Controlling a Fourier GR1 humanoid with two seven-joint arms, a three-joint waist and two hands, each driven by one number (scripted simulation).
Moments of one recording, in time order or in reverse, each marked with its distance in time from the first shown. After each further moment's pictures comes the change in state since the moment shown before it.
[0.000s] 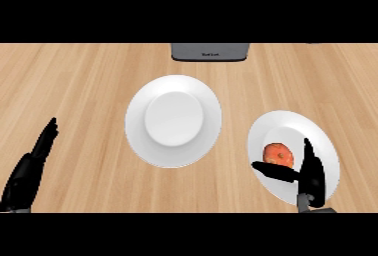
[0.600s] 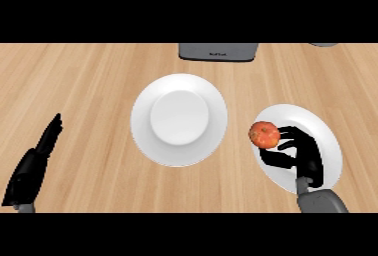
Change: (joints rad) left arm -0.031 -0.029 0.020 -0.002 -0.033 -0.047 0.007; right arm -0.123 -0.045 -0.004 0.117 0.042 0.112 -0.209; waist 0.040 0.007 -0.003
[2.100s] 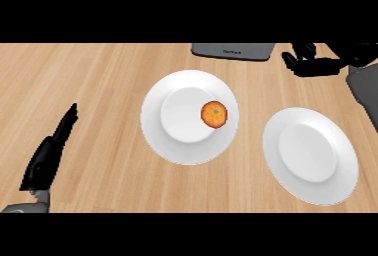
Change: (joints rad) left arm -0.082 -0.027 -0.045 0.024 -0.029 -0.002 0.009; right arm -0.808 -0.372 0.021 0.556 -0.102 0.598 -1.413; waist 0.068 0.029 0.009
